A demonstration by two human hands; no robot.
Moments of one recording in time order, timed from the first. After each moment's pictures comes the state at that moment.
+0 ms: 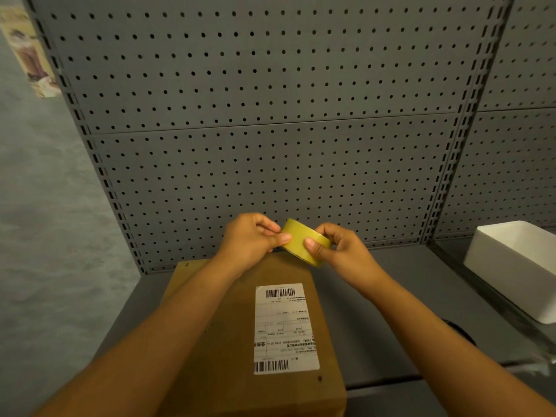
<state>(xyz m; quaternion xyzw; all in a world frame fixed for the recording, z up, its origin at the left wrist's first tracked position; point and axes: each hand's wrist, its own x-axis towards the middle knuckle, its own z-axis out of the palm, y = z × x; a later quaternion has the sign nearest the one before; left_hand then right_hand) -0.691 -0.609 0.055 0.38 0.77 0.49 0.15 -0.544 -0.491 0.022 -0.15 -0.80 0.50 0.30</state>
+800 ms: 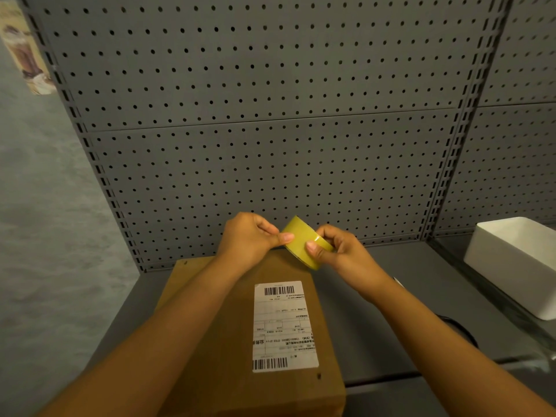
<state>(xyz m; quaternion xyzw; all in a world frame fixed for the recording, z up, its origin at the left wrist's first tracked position) -0.688 -0.609 0.054 0.38 0.81 0.44 0.09 -0.538 -0.493 0.019 -0.11 -0.78 0.55 0.28</state>
